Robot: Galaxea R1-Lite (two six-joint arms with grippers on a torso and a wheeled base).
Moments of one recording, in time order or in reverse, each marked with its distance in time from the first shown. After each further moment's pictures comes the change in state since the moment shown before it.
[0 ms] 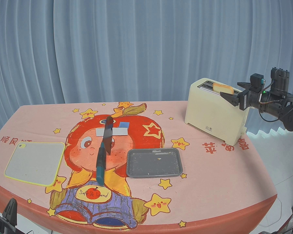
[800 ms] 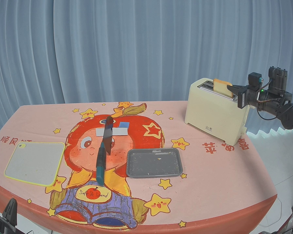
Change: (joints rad) left arm 0.000 0.000 0.000 0.000 0.000 0.000; right arm 0.003 0.027 -0.033 -0.004 -0.003 0.001
